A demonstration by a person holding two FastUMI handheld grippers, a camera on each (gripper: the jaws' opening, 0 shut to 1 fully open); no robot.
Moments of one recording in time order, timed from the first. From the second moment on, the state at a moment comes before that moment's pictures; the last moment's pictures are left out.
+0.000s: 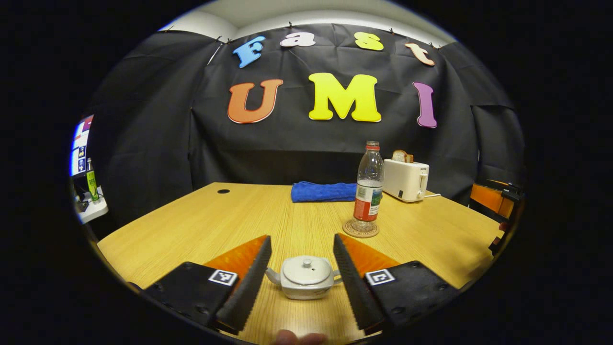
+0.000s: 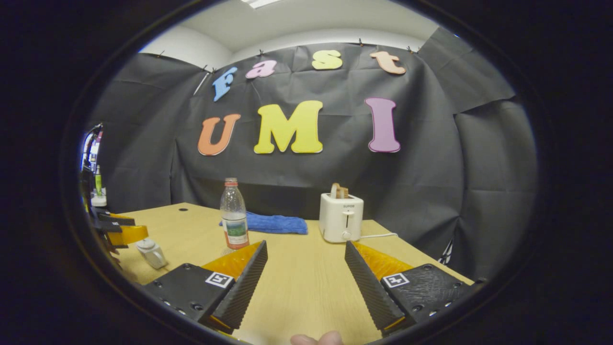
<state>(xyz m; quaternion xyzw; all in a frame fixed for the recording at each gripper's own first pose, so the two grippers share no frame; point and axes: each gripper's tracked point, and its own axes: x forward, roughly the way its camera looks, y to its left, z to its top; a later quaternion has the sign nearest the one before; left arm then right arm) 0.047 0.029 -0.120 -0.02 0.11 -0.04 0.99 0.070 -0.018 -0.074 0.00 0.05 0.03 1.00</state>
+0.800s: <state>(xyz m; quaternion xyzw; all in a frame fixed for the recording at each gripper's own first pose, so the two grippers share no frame) -0.015 -0.033 0.001 -0.02 -0.01 -0.02 1.00 0.007 -0.022 -0.026 0.01 0.00 0.03 1.00</state>
